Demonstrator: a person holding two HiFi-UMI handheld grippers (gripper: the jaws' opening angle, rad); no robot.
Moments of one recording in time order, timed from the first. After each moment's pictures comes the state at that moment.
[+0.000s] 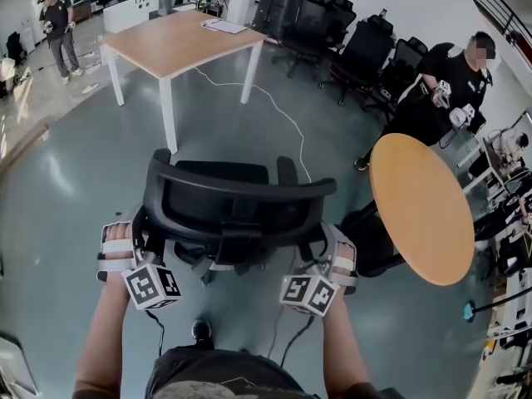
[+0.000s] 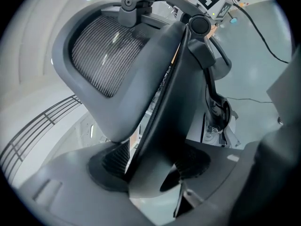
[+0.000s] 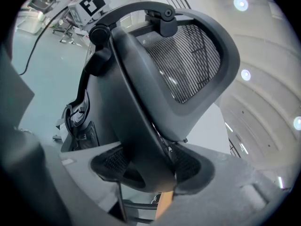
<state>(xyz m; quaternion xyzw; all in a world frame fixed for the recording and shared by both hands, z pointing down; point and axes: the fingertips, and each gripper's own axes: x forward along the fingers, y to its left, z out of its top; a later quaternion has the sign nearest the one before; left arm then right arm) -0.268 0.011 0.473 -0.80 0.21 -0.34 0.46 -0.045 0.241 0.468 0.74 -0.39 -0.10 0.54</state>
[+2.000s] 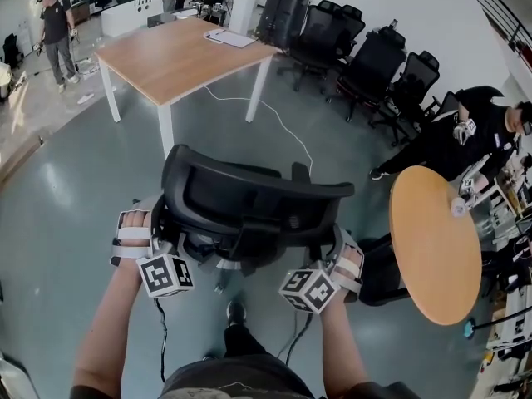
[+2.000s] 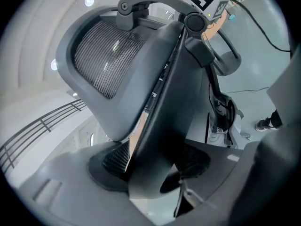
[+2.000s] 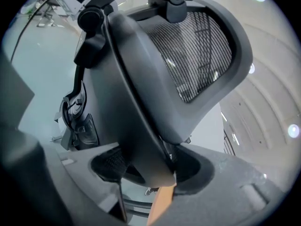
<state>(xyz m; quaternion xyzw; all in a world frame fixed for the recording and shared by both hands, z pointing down) -0.116 -0.192 0.458 -0.80 0.19 -0.29 0.48 0.087 0.058 0.457 0.76 -0.30 -0.03 0.58</state>
